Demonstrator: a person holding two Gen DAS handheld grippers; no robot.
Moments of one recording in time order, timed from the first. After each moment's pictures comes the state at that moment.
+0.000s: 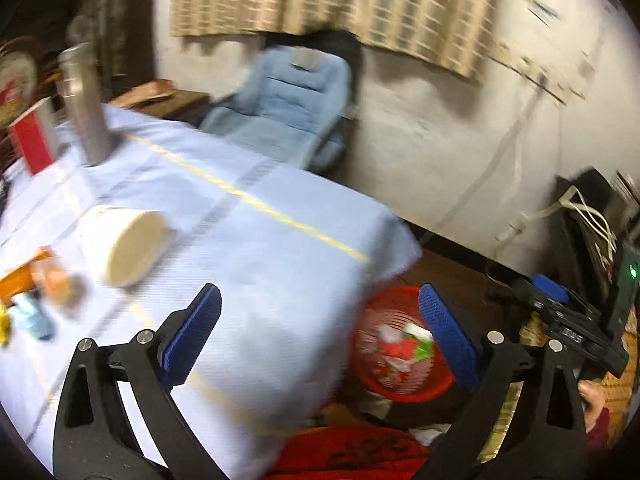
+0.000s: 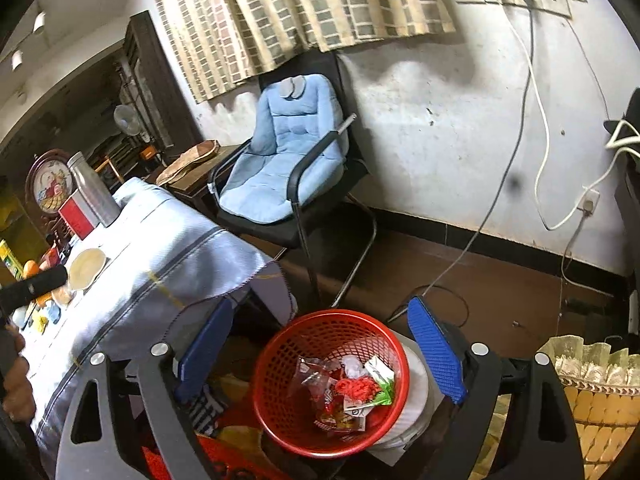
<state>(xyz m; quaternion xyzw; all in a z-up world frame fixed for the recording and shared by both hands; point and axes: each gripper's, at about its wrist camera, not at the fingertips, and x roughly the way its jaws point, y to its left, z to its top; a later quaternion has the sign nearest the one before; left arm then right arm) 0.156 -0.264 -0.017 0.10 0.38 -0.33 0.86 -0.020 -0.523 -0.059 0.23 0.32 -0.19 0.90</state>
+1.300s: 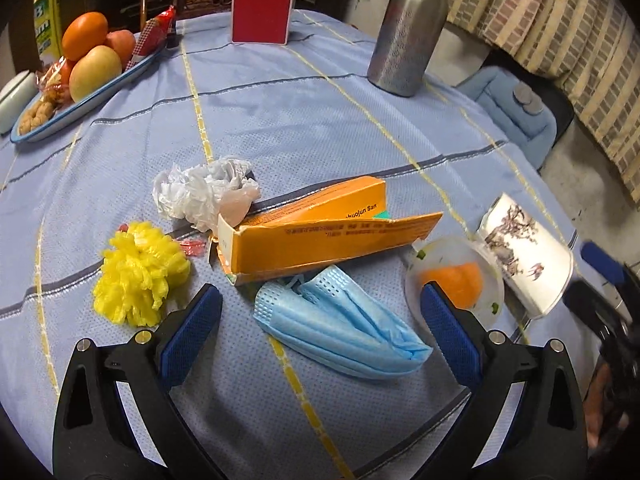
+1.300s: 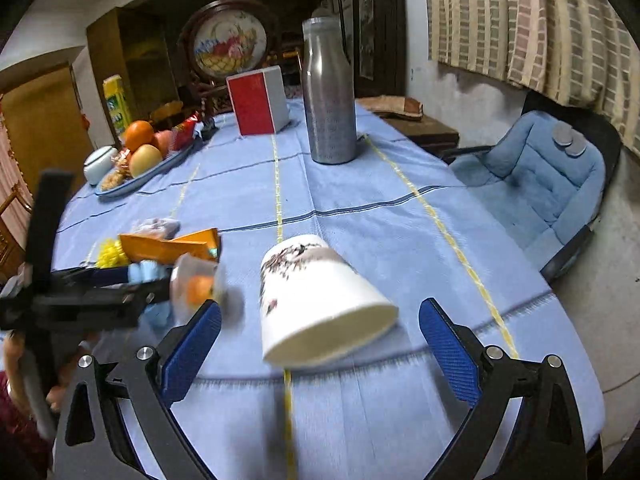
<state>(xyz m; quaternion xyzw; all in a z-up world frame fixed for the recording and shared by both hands) 0.306 -0.030 -0.064 -0.03 0.47 -0.09 0.87 0.282 -0.253 -0.008 0.03 0.39 0.10 0.91</state>
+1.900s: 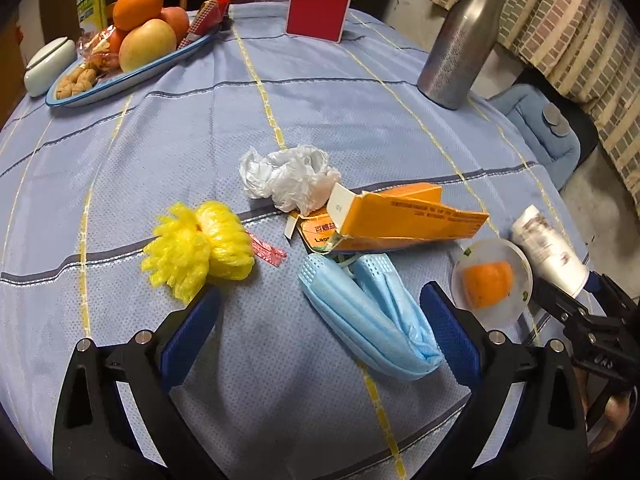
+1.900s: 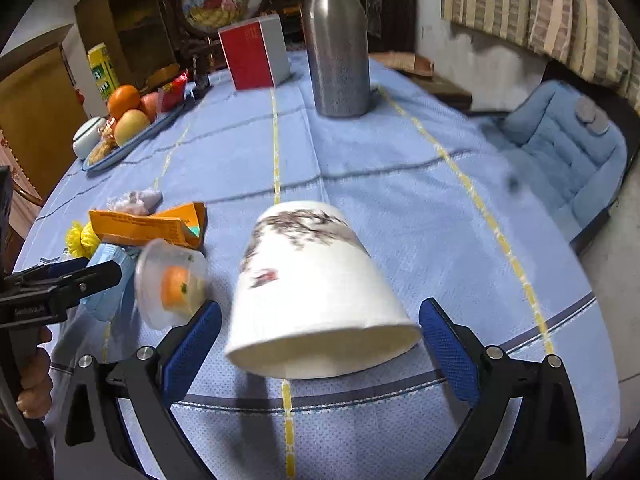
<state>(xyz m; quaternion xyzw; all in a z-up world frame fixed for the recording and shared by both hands) 0.296 0.008 -0.057 -0.07 0.49 -0.04 0.87 0.315 -0.242 -0.036 0.03 0.47 0.12 0.87</state>
